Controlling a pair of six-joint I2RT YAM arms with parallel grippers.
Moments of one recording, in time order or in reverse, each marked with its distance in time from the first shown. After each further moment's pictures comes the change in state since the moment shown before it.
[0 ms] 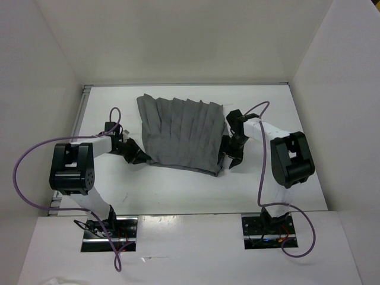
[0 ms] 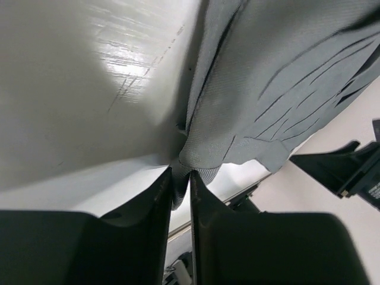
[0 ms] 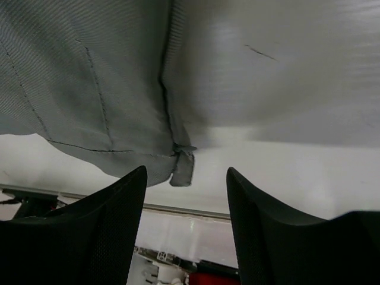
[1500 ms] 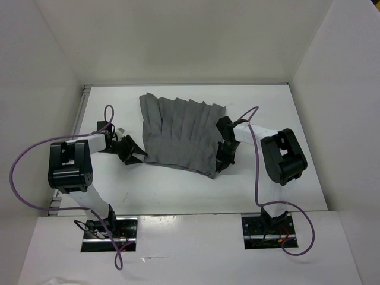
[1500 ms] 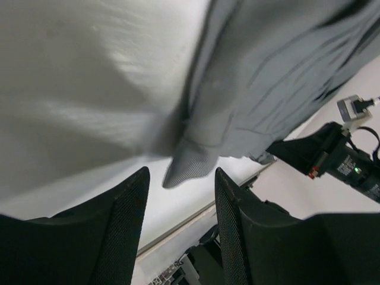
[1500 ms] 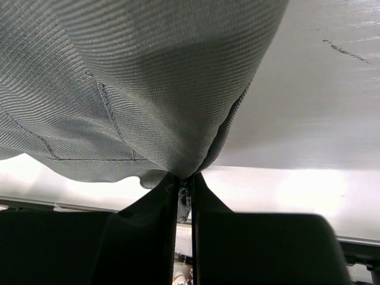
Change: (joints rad) left arm 0.097 0.016 0.042 -0.060 0.080 0.129; right arm 0.121 0.095 -0.027 0.079 0.003 0.108
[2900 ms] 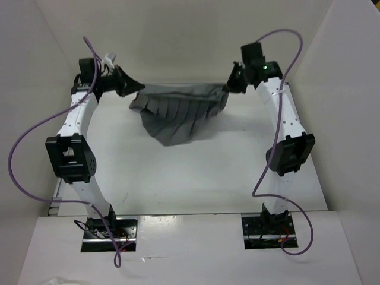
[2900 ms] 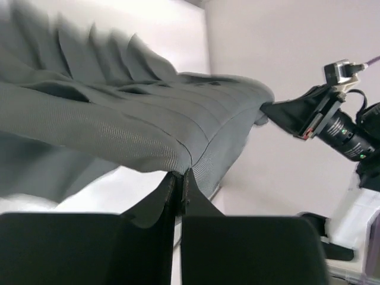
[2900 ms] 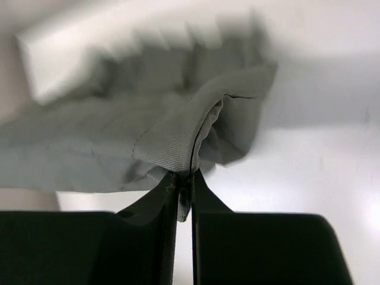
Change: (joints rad) left arm -0.037 0.119 0.787 0.036 0.221 -0.142; right arm -0.168 0.074 0.949 -0.202 0.105 -0.121
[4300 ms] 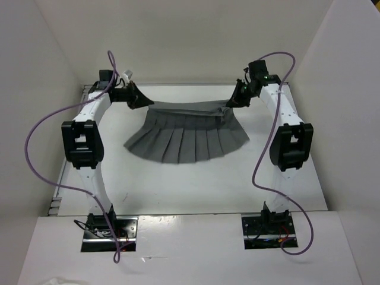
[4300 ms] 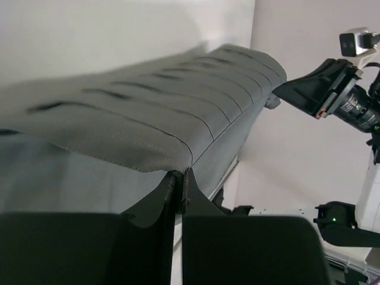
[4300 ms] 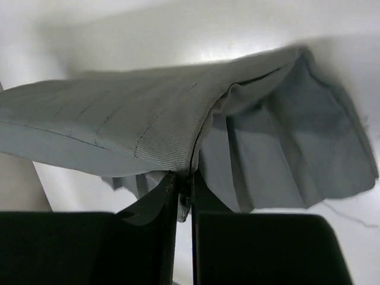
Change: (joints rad) left arm -0.036 0.214 0.056 -0.111 0.025 0.136; right arm -0.147 0.040 -0.227 0.195 -0.238 -0.159
